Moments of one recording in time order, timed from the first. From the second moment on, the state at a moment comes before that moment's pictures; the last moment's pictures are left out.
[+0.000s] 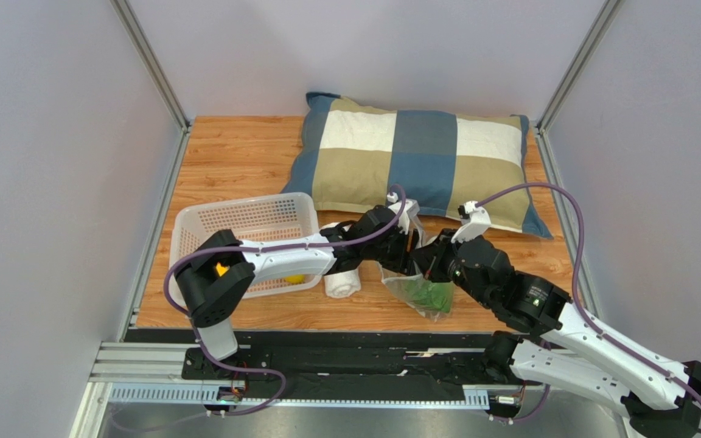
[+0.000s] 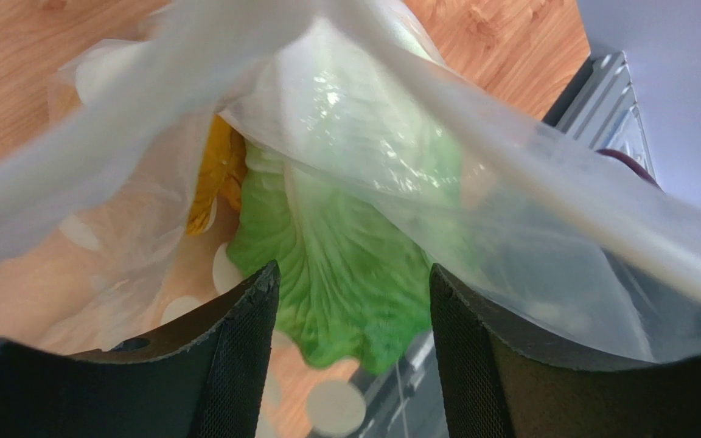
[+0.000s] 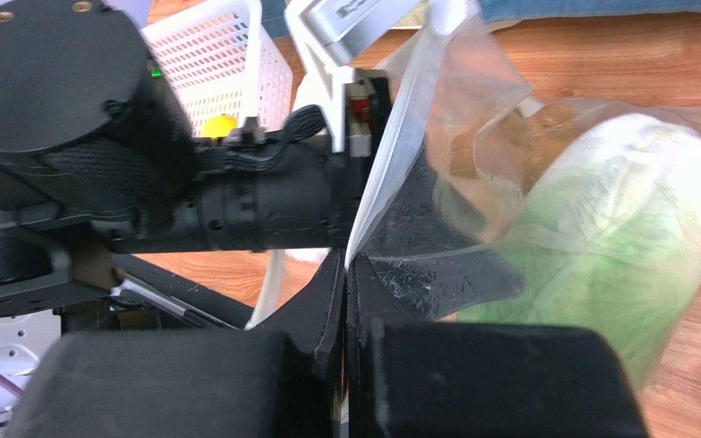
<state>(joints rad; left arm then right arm) -1.03 1.74 1.12 0.02 0.20 -0.65 0.98 0.69 0.77 -0.53 0.38 0.80</state>
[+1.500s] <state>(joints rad) -1.23 1.51 0.90 0.31 -0.01 -0.49 1.01 0.70 0.80 -0.73 0.62 0.82</state>
